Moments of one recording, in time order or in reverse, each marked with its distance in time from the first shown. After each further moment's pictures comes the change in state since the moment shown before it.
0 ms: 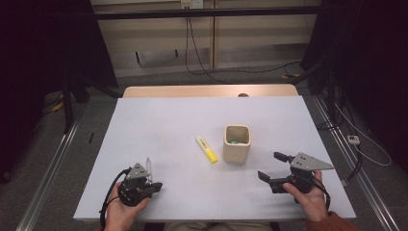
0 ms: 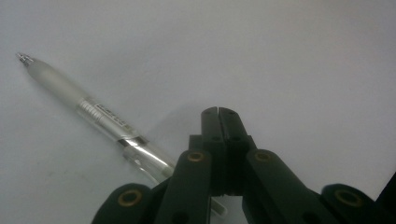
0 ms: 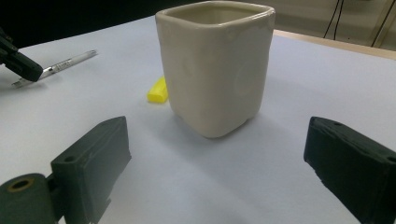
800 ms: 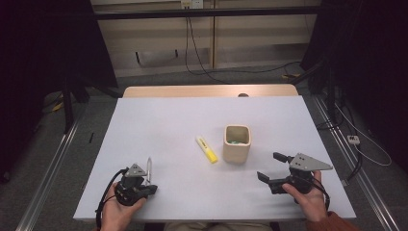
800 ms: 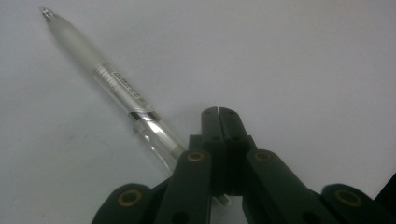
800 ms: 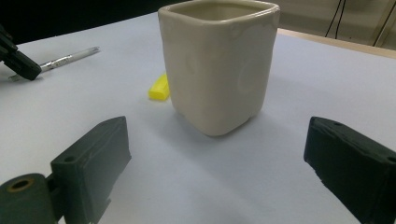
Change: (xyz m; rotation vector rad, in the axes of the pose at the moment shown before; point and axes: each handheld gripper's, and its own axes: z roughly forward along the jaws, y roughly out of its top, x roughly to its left) left arm 0.008 -0.004 -0.004 0.076 0.022 -0.043; right arm 0.002 0.000 0.001 0.011 0.002 -0.008
